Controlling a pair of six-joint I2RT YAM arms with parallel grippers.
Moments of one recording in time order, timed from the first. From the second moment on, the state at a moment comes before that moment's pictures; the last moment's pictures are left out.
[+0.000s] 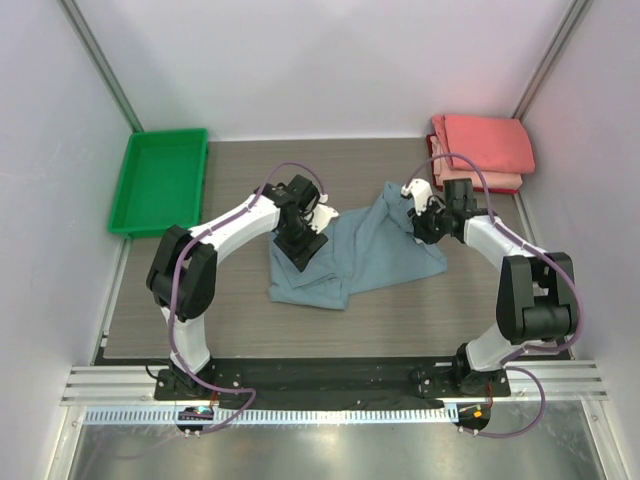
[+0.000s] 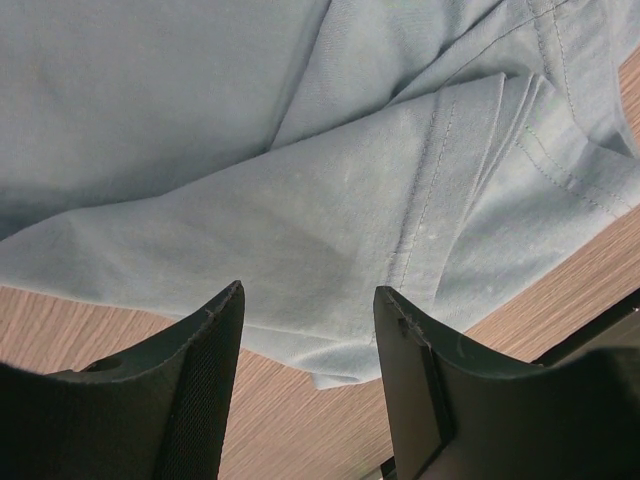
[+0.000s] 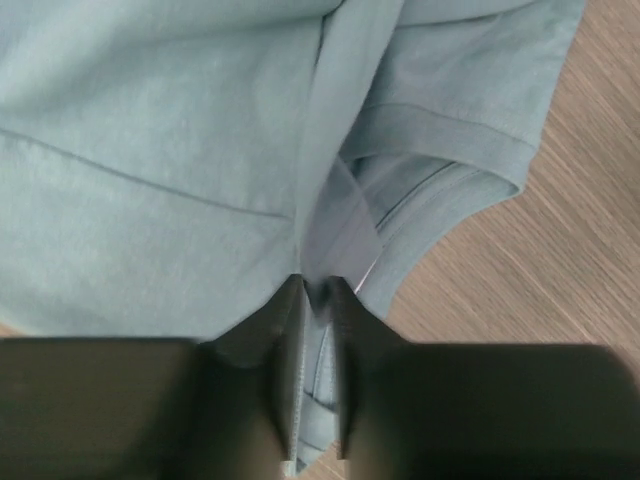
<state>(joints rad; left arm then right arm) -0.61 1.88 1.47 -0.92 0.19 0.27 0.07 1.56 0.94 -0.31 -0.38 -0.62</state>
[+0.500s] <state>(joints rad) -0.67 1.88 1.47 -0.92 0.22 0.31 0.09 1.39 1.37 -0.43 -0.46 -0.48</state>
